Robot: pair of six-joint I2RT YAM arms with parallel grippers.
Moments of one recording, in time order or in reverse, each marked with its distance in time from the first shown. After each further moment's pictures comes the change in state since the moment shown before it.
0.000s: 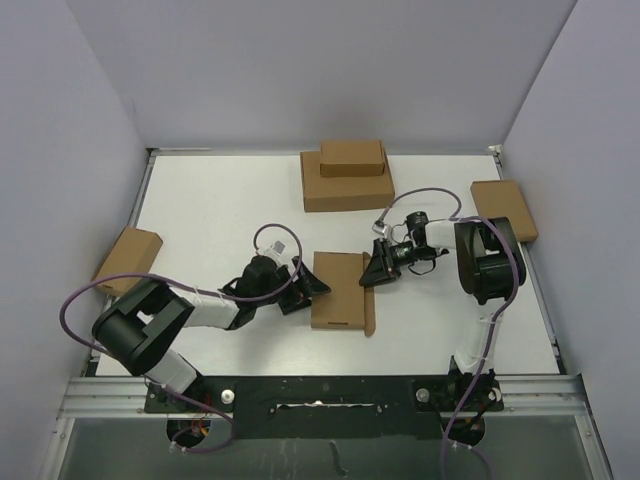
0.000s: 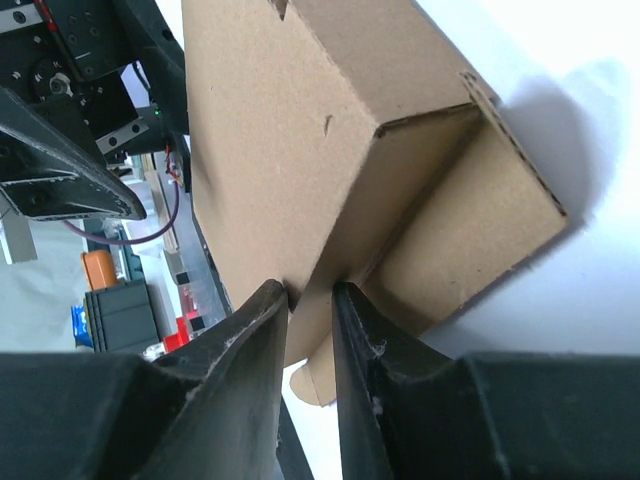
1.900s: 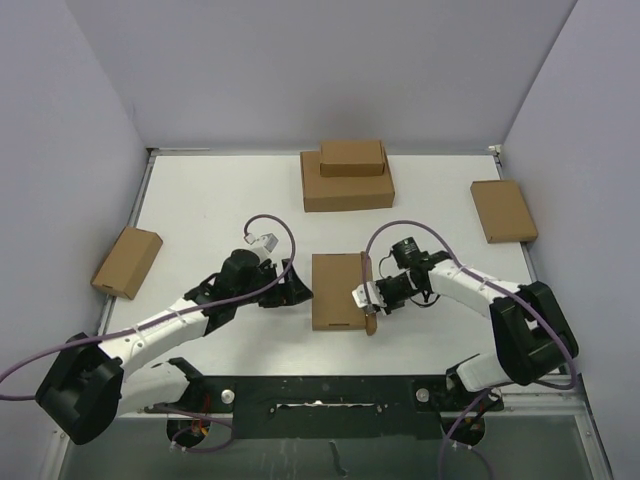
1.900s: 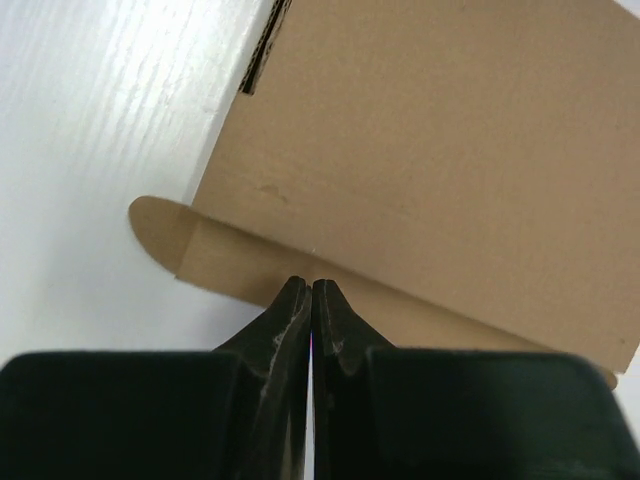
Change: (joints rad) left arm 0.022 -0.418 0.065 -0.523 -0.041 0.389; right arm 0.249 -0.585 -0.368 -0.070 0.384 -1.472
